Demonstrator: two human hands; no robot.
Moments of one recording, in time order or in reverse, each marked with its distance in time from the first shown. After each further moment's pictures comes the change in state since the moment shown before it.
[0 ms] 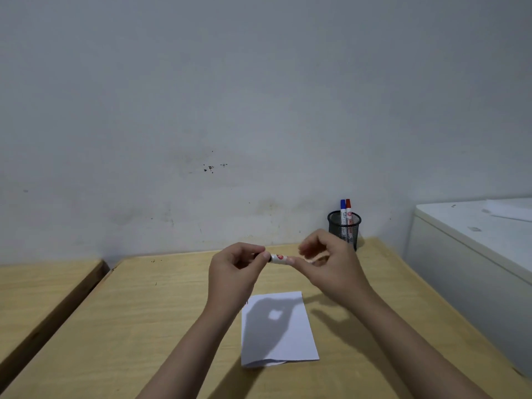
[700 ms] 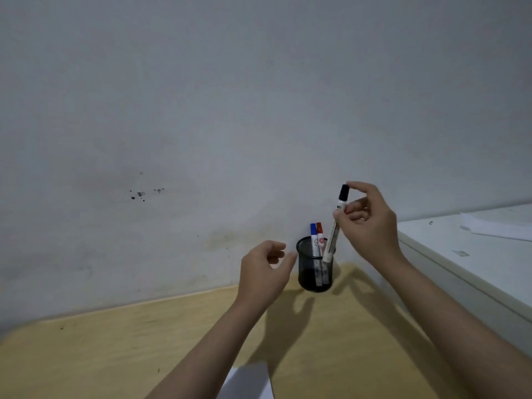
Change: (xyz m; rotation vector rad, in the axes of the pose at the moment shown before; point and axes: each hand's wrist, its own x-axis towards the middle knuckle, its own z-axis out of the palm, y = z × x) left_hand 0.115 -0.041 0.149 0.248 -0.186 0.165; right_hand 0.143 0.092 -0.100 -0.139 0.441 -0.132
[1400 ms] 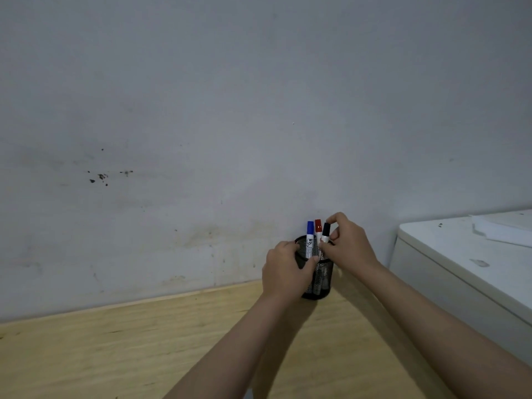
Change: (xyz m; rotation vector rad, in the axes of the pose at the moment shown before) left_hand 0.048 -0.044 0.086 0.182 -0.128 0.011; right_hand 0.014 0.105 0.049 -0.450 -0.378 0.183
